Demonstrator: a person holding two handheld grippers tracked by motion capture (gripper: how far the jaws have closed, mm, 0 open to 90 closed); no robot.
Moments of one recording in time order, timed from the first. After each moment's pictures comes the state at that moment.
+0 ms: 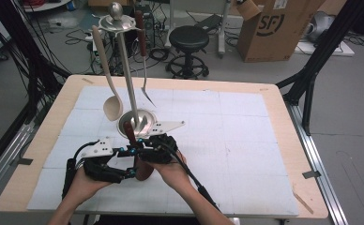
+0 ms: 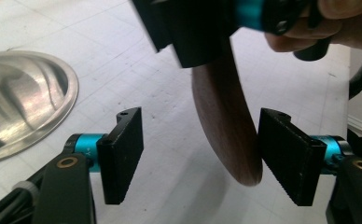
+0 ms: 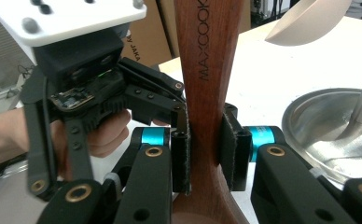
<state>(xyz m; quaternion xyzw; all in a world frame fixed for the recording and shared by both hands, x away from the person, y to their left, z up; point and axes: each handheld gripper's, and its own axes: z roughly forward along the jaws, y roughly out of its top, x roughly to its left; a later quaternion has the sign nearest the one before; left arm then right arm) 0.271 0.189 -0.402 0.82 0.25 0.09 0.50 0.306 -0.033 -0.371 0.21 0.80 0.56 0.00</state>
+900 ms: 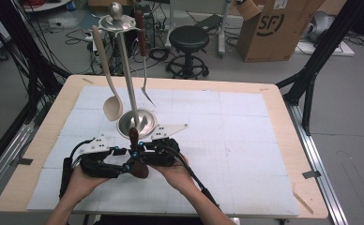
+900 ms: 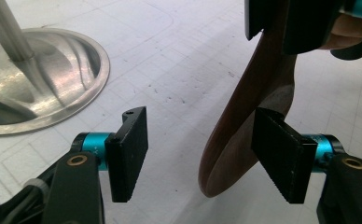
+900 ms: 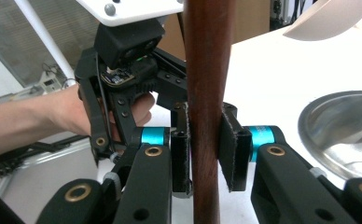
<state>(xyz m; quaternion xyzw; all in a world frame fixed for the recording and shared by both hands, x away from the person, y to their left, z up) 0.279 0.202 -0.409 0.81 0.30 0.10 0.49 0.306 -0.040 -0.381 0.18 0.80 0.58 -0.01</state>
